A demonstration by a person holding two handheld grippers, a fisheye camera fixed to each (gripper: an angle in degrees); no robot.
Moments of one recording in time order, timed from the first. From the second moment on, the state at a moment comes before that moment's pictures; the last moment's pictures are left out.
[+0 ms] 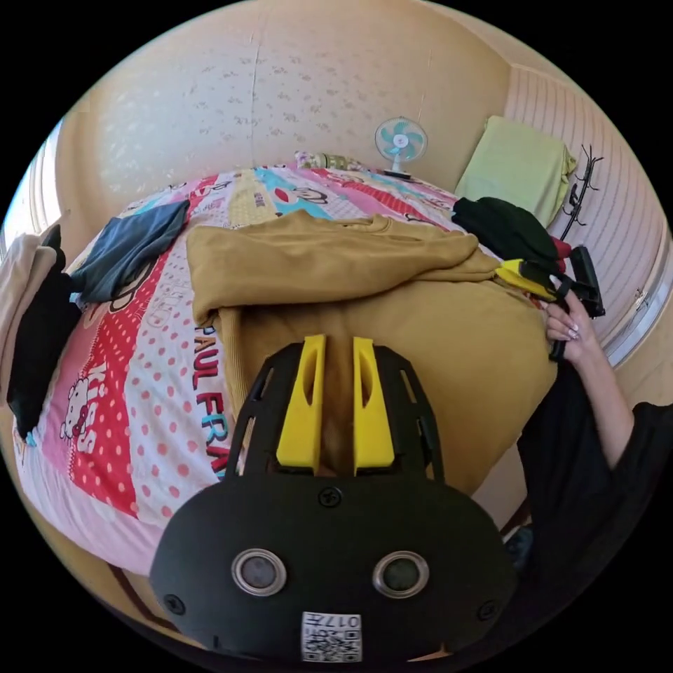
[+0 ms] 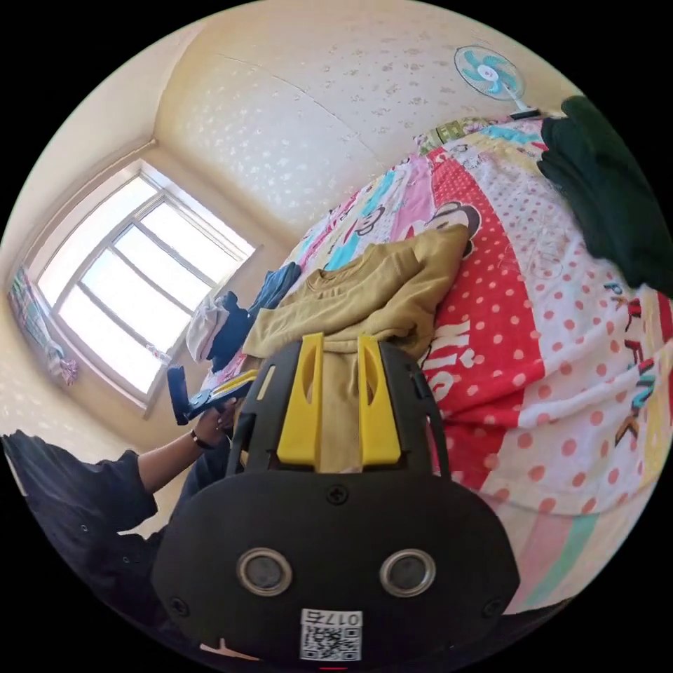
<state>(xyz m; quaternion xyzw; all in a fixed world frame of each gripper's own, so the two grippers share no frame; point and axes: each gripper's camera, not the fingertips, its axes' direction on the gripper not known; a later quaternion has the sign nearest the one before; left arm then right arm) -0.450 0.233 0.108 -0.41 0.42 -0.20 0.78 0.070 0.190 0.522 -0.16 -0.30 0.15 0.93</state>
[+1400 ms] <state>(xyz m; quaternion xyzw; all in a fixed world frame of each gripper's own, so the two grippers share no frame) -0.559 0.321 0.155 -0.42 0.47 -0.27 0.73 0.111 0.046 0.654 -0.27 -0.21 0.18 0.92</state>
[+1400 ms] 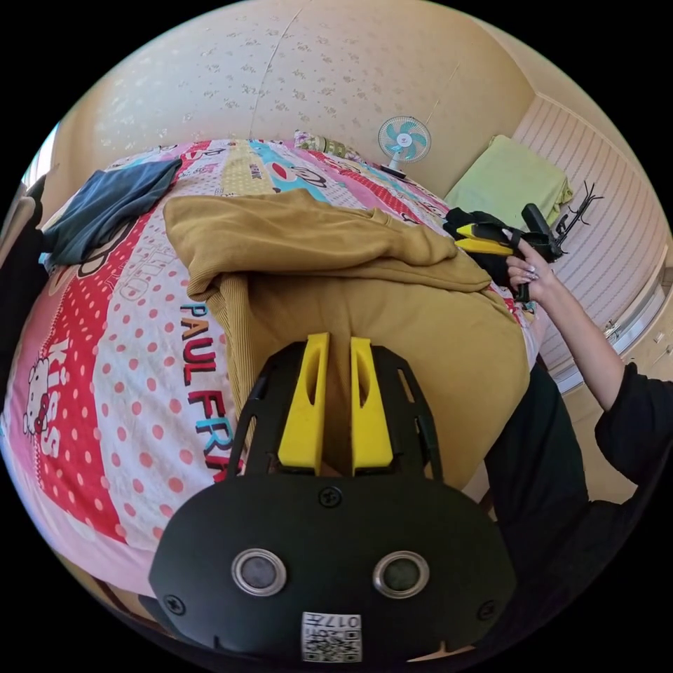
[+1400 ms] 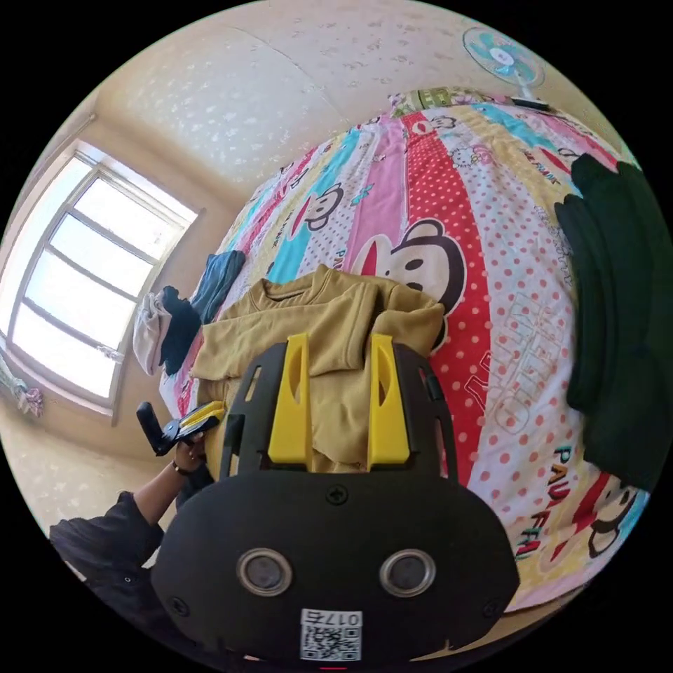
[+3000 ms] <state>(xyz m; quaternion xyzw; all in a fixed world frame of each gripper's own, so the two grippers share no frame) -0.607 0.247 0.191 -0.41 0.50 -0.34 0.68 0.055 0.125 0.509 -0.34 -0.19 0.16 0.91</state>
